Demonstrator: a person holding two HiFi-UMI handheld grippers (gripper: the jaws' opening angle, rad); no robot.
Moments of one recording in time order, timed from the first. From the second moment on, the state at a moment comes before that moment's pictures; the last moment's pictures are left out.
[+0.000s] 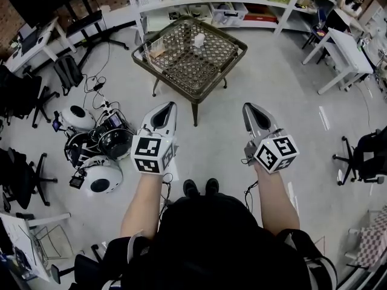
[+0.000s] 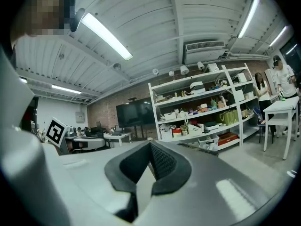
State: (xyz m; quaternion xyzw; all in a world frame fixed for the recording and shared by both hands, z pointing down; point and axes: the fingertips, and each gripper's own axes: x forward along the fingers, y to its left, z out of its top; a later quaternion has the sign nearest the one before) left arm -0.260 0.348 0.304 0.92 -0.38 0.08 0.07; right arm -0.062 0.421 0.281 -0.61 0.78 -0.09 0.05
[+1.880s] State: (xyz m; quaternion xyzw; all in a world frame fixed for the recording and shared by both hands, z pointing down) left arm -0.162 0.135 0.344 0.91 -0.38 0.15 0.08; right arm 0.043 0.206 0.351 -0.58 0.78 -0.20 0.08
